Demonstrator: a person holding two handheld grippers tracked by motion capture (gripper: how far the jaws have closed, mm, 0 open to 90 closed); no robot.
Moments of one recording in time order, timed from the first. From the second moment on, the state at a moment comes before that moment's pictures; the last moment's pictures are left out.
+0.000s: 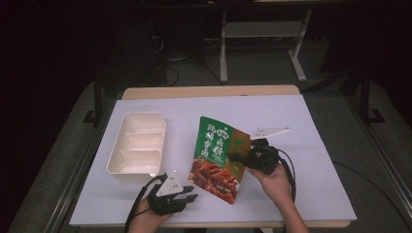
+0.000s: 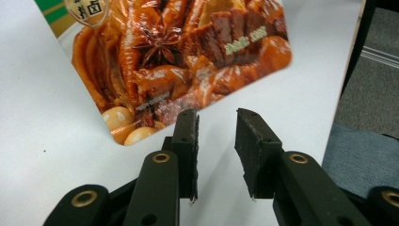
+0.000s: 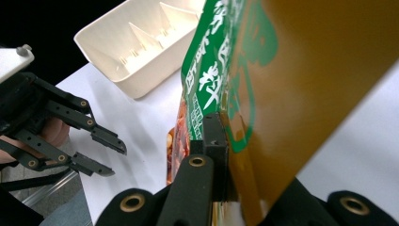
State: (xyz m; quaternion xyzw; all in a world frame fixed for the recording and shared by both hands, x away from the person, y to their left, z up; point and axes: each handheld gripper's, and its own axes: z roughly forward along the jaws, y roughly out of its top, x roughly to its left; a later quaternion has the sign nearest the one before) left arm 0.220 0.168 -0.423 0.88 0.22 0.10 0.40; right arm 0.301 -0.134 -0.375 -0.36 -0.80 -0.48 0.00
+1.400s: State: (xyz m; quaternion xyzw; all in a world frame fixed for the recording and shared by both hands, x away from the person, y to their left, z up) left arm 0.201 0.192 -0.422 0.87 0.21 0.10 0.44; right arm 0.331 -0.067 -0.303 -0.28 -0.83 -0.48 -0.06
